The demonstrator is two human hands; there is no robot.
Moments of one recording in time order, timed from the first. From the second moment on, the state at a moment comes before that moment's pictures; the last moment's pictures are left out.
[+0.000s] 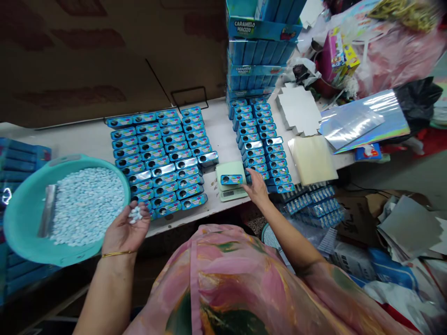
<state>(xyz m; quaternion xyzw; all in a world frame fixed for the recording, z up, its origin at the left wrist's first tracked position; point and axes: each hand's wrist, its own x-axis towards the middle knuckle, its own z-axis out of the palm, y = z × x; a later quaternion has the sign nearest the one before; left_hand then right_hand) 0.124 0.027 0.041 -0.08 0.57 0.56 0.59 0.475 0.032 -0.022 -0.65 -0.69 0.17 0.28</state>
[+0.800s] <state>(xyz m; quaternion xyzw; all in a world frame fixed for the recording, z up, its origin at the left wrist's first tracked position) 0.253 0.044 0.001 -0.10 0.50 0.37 0.78 0.428 0.037 0.030 -0.54 -0.82 0.11 0.16</state>
